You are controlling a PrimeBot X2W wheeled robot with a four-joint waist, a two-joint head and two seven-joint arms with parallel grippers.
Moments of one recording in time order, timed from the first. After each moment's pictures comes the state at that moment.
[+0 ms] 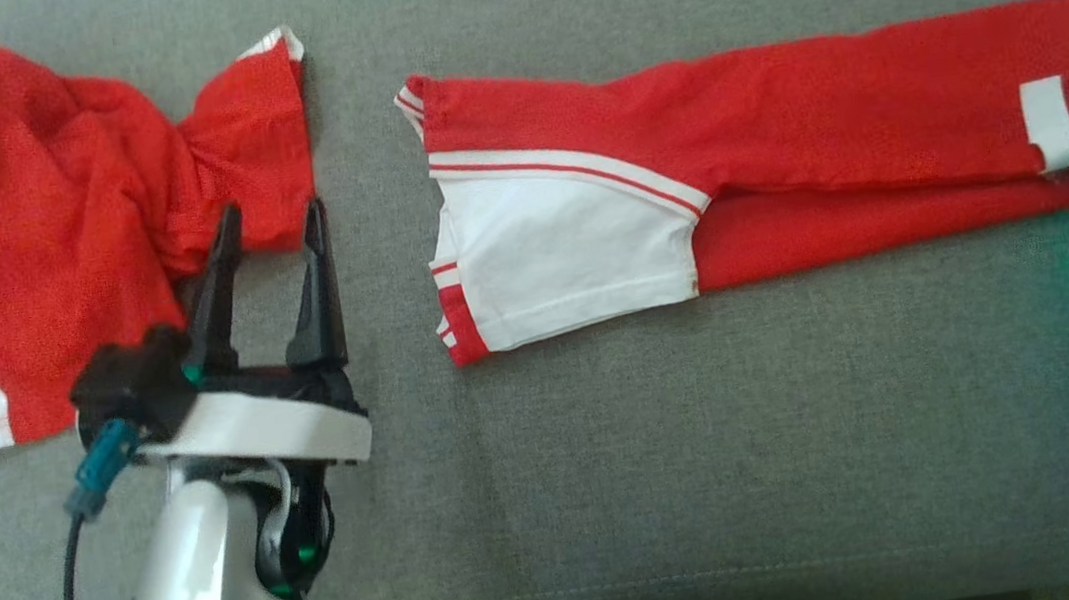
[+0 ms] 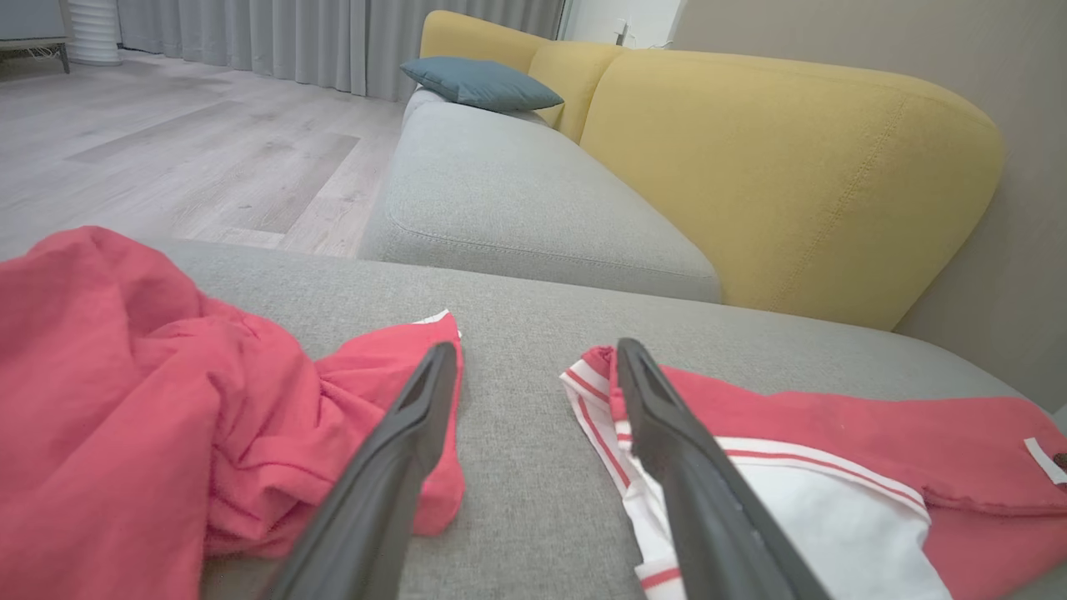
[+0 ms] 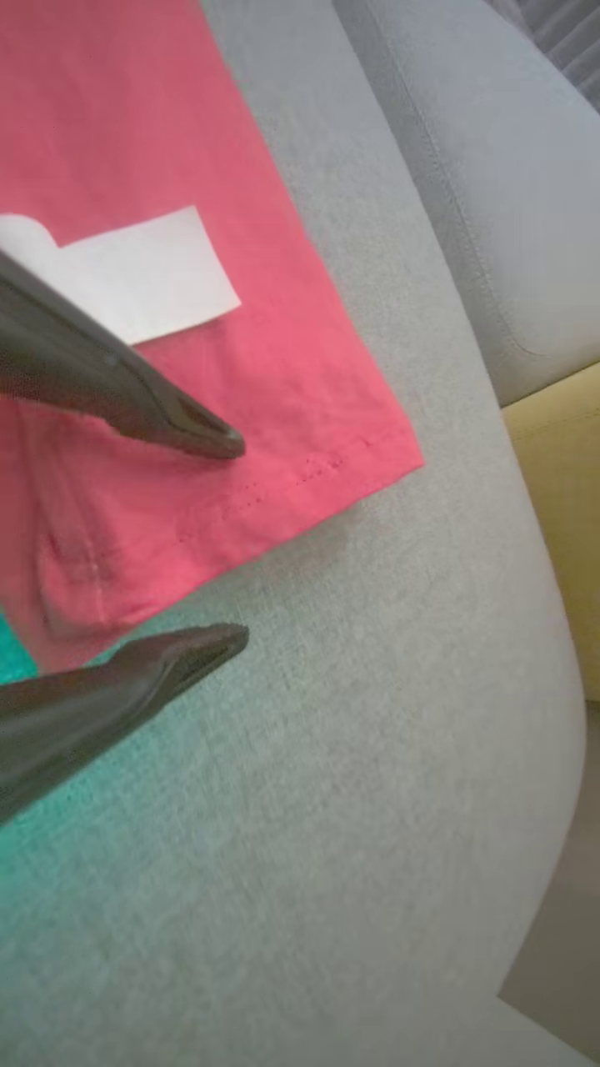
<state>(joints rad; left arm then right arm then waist) -0.27 0.04 -0.19 0.17 -0.28 -0.07 -0.26 -0.62 -0.16 -0.46 0.78 0.09 0.13 0.07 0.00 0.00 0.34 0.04</state>
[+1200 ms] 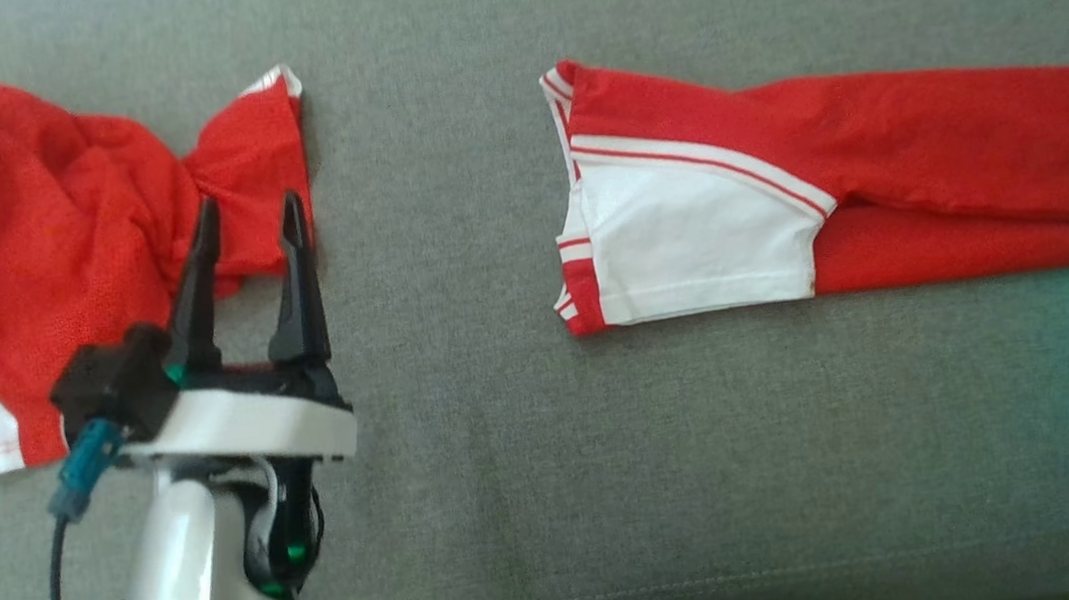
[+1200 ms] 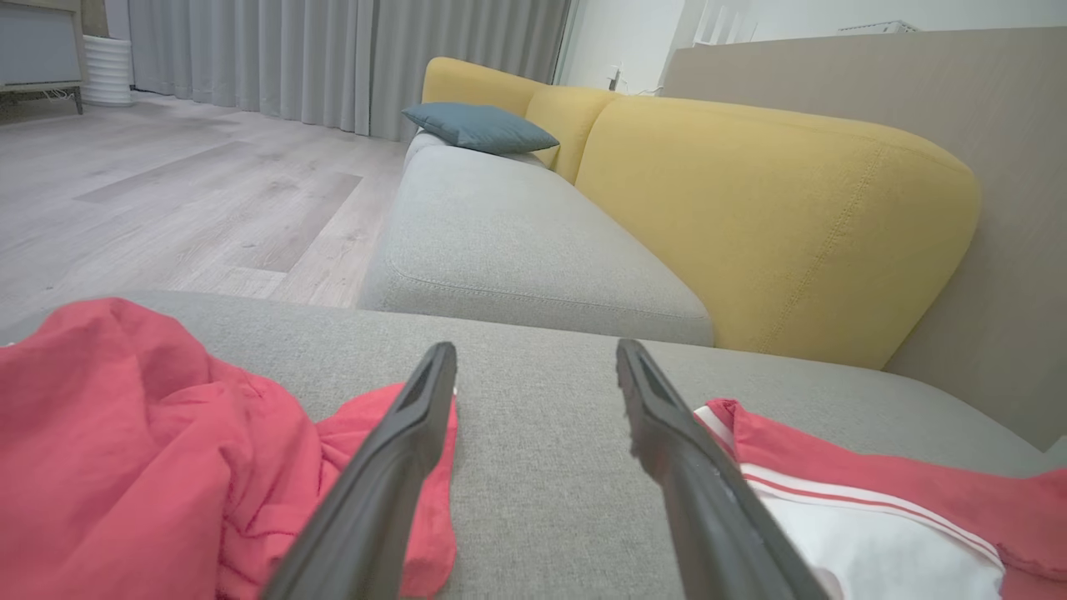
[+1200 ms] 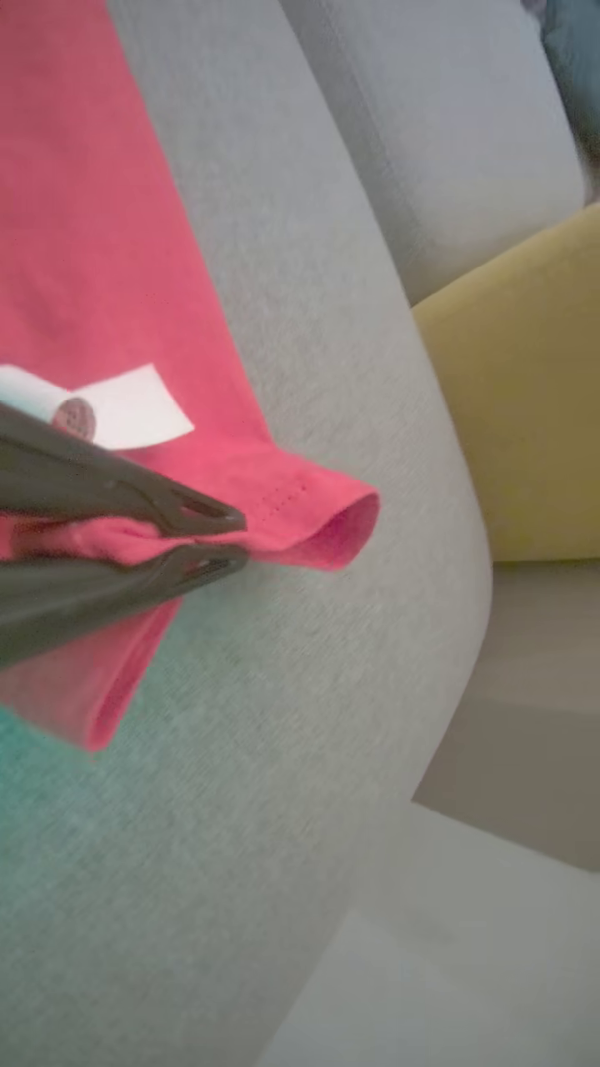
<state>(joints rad) -0.28 0.04 -0.16 0.18 -0.28 -0.07 -0.26 -0.69 -0.15 -0.76 0.86 -0.18 0.13 -0.02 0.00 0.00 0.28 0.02</state>
